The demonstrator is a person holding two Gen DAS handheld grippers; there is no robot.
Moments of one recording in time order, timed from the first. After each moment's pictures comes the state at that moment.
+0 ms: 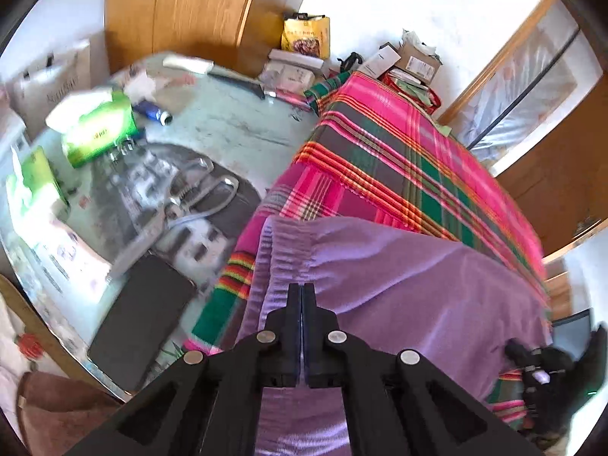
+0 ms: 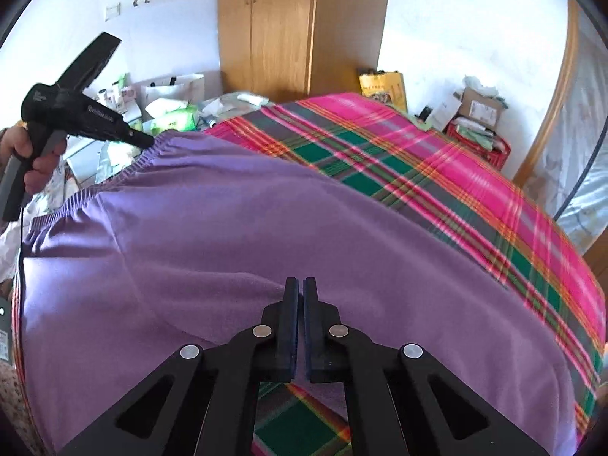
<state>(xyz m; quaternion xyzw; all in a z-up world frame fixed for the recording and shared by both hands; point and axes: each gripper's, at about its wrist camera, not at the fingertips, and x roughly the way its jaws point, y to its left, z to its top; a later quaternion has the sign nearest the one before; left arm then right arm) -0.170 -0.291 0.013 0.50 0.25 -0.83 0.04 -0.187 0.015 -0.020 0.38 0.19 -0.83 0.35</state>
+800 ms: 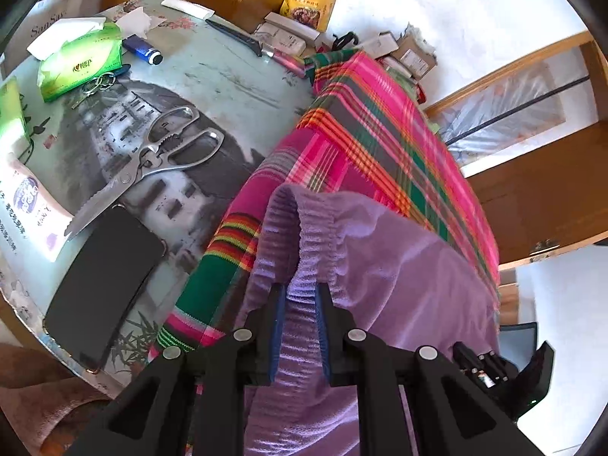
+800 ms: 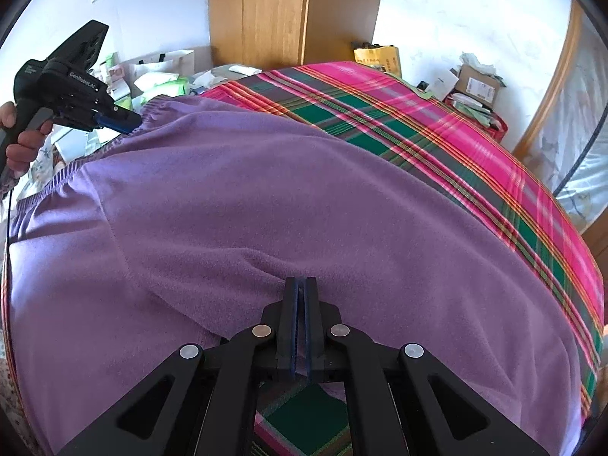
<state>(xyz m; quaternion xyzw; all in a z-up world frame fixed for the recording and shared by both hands) -0.164 -0.314 -0.012 0.51 0.34 -0.79 -0.02 -0.181 0.009 -0.040 0.41 0.21 -0.83 0.32</state>
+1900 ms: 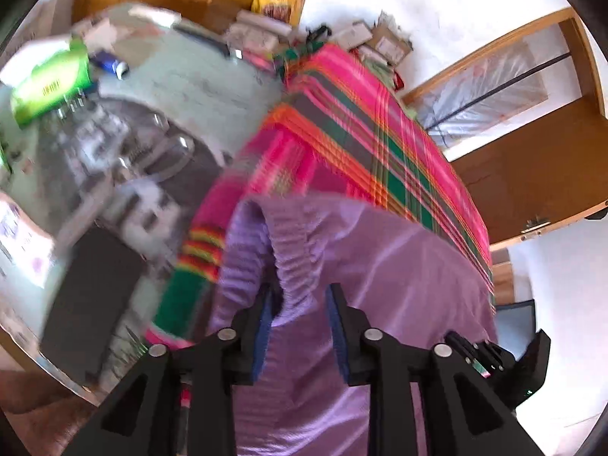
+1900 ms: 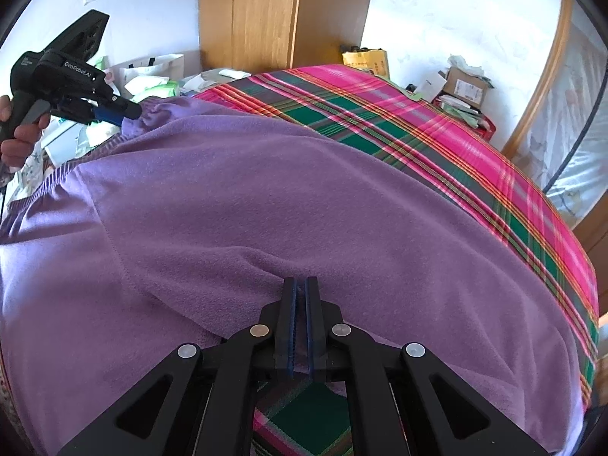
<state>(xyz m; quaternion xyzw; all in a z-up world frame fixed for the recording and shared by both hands) -0.180 -0.301 -0.011 0.53 0.31 -0.79 -0.07 -0.175 0.009 -0.042 0.40 0.21 -0.84 0.30</state>
